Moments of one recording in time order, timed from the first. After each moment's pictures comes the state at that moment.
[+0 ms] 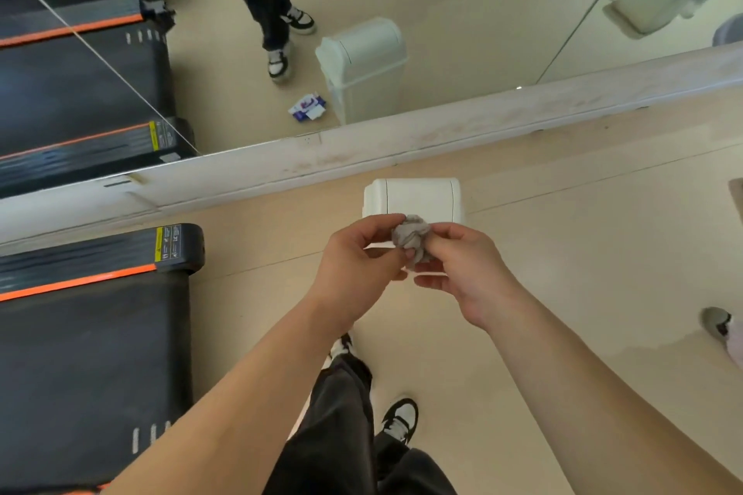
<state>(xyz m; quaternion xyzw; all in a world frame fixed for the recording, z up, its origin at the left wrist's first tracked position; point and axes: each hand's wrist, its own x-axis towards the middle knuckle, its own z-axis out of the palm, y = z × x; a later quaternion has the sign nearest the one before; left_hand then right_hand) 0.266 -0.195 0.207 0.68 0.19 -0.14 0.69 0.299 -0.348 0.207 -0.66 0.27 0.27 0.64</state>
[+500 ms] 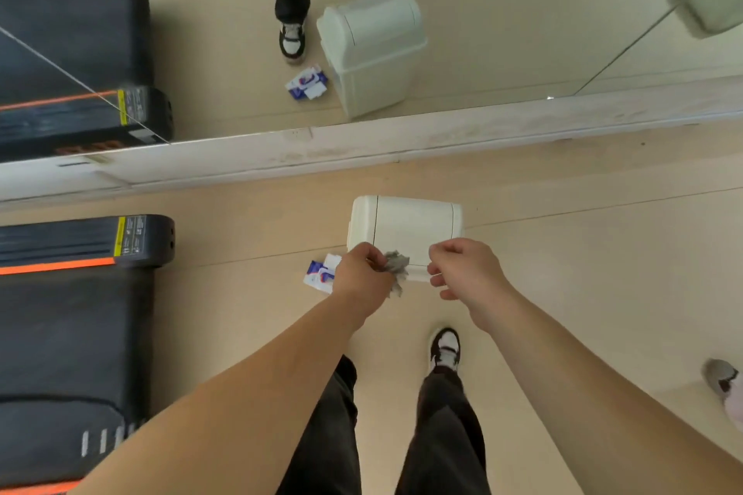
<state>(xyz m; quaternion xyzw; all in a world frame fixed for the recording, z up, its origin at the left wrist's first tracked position) 0.410 -0.235 0.044 0.72 0.38 -0.23 0.54 0.460 -0.386 0.105 -0.79 0.25 0.34 0.45</state>
